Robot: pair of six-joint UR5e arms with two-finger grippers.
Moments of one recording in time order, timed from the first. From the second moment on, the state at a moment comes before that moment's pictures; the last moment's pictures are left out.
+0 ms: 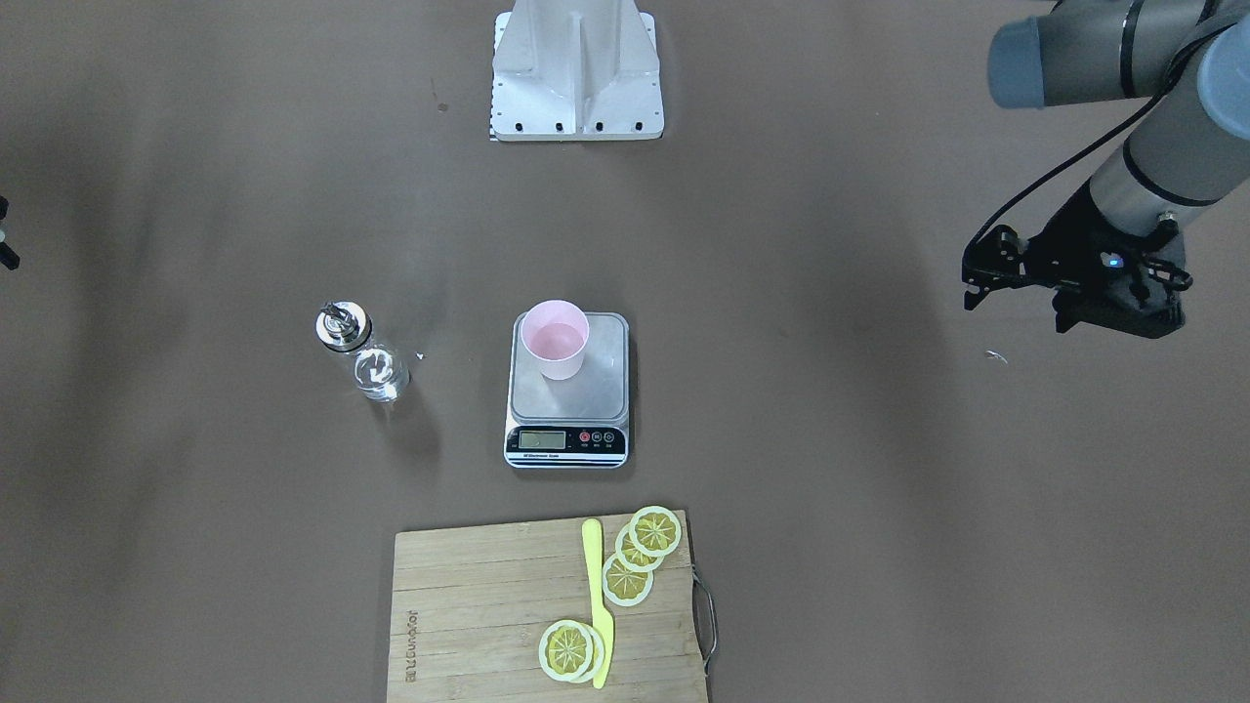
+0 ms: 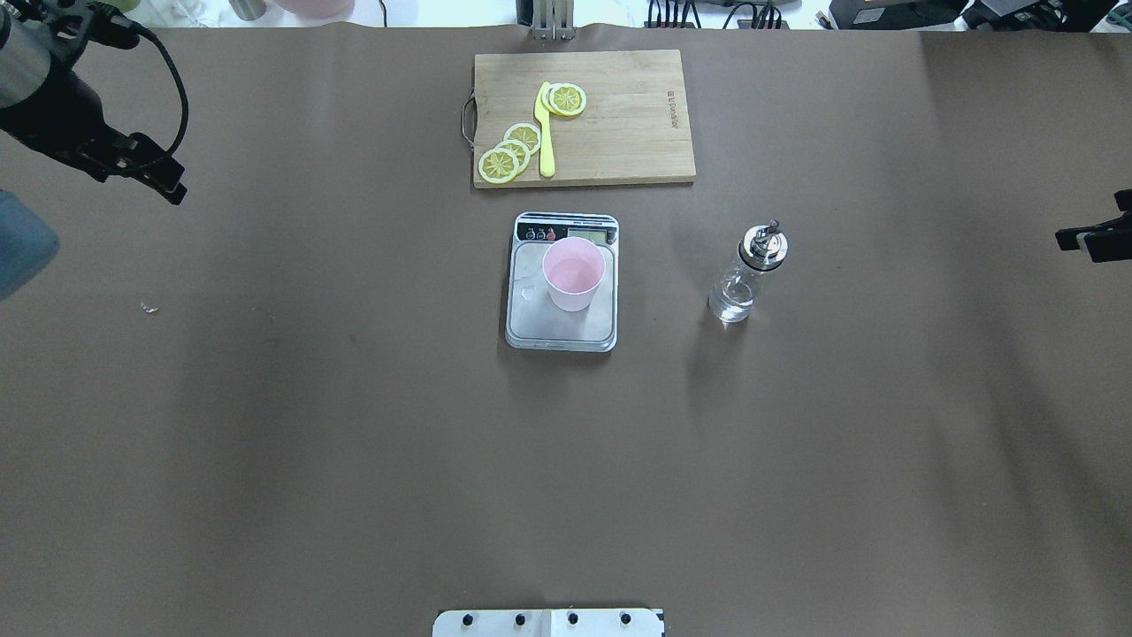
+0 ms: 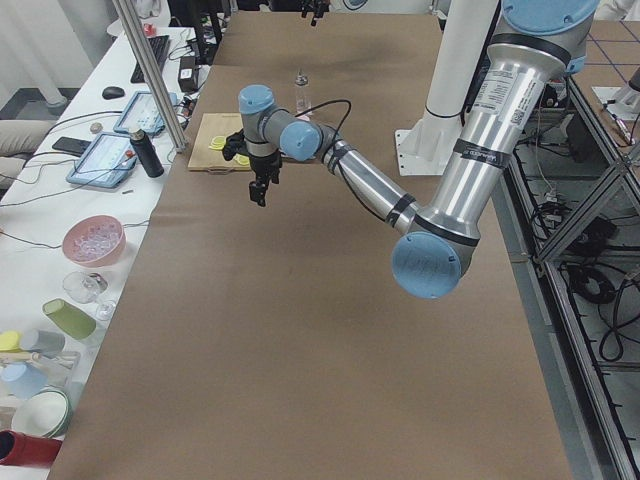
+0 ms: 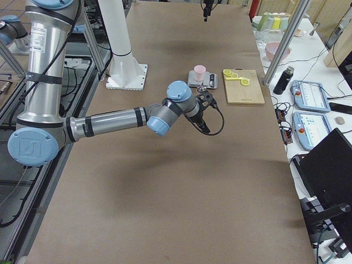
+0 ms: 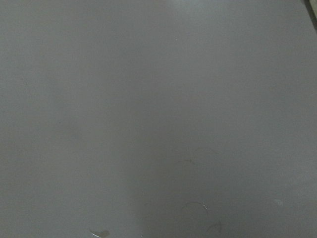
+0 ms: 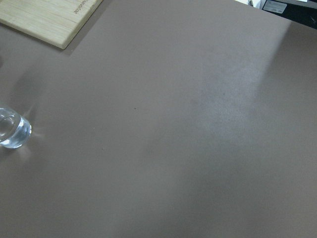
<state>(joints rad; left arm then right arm) -1.10 -1.92 -1.86 -1.43 -2.24 -0.36 1.22 -1.75 1.91 -0.78 2.22 0.33</state>
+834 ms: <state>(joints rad) -1.10 -1.91 -1.86 -1.43 -2.24 -0.35 0.92 -1.80 1.91 -0.38 1.98 0.68</state>
